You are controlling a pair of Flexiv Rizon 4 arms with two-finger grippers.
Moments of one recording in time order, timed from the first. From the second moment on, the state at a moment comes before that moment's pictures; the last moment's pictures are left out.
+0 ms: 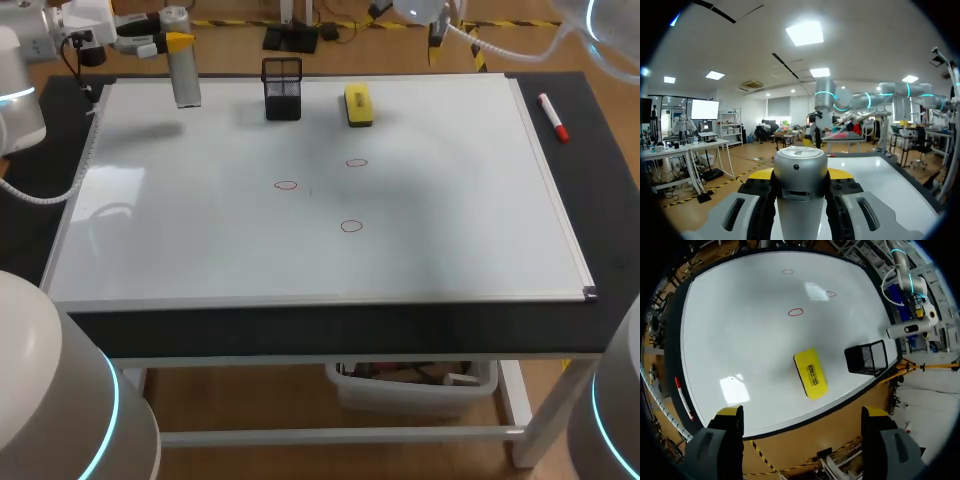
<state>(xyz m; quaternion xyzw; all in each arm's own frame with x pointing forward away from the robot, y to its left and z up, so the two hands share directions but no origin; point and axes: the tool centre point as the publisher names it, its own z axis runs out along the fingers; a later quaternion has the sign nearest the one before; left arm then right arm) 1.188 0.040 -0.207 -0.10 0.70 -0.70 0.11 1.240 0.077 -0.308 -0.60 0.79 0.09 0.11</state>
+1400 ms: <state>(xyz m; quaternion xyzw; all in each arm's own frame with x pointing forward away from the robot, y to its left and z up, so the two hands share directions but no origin) 1.187 0.040 -0.207 -0.10 0.70 -0.70 0.11 1.227 0.135 -0.383 -0.71 0.70 0.06 0.04</state>
